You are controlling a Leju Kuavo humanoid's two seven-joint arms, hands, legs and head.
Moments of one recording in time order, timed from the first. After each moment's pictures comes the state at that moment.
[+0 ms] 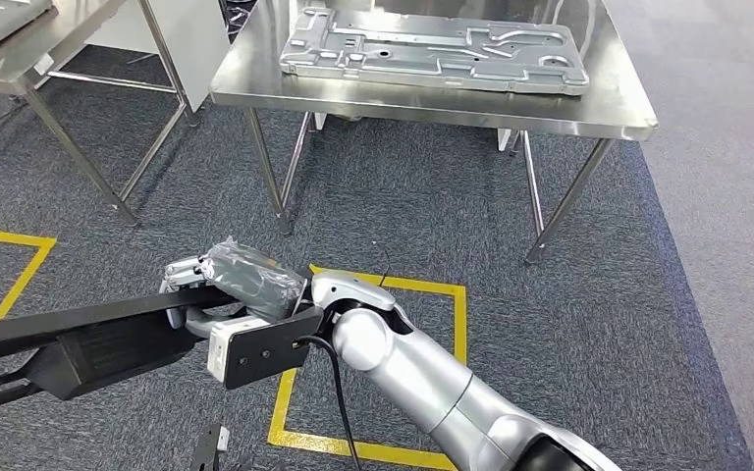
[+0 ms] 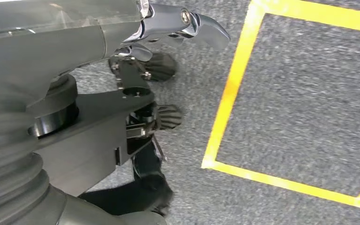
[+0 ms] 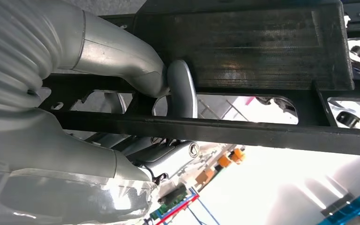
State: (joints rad) left arm -0.18 -0.19 0.66 -0.21 -0.31 0.04 -0.29; right arm -0.74 0.32 0.79 -1.10 0.43 0.16 -0.43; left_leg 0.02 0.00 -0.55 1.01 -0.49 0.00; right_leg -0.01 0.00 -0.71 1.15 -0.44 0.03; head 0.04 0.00
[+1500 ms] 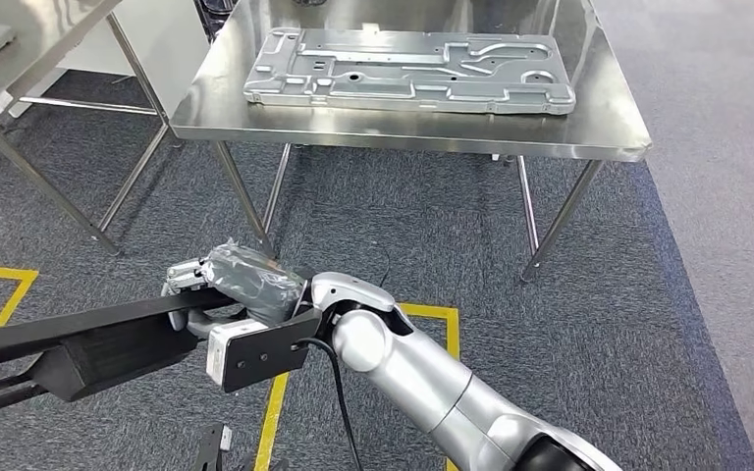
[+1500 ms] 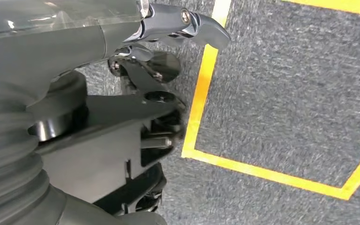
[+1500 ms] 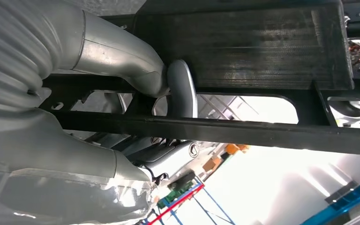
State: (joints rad) left arm -0.18 -0.19 0.67 -0.21 -0.32 0.05 -0.27; right arm -0.74 0.32 0.79 -1.10 0.46 0.16 -0.43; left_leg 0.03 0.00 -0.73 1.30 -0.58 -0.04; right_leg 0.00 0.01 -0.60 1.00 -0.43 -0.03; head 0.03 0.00
